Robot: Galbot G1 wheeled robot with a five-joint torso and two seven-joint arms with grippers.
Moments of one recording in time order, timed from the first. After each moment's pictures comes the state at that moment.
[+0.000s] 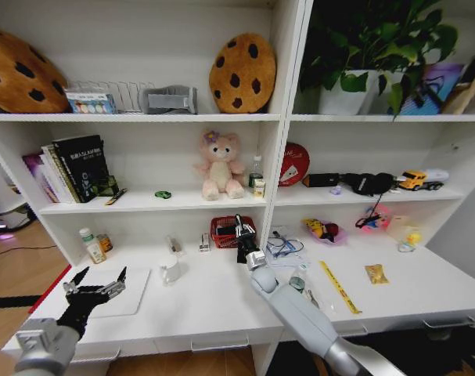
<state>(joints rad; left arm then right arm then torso) 1.93 -1.07 -1.01 -2.43 -0.56 0.26 -0.17 -0.64 1.25 -0.22 1.25 0.29 0.46 0.36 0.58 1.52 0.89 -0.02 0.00</state>
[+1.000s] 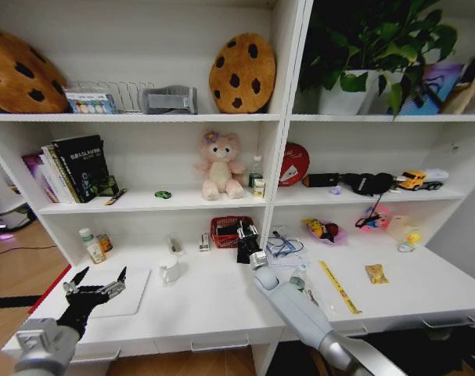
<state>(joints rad) 1.93 -1.07 -1.01 -2.43 -0.56 0.26 -0.17 -0.61 1.27 -0.21 1.13 0.29 0.50 0.35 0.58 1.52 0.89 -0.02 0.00</state>
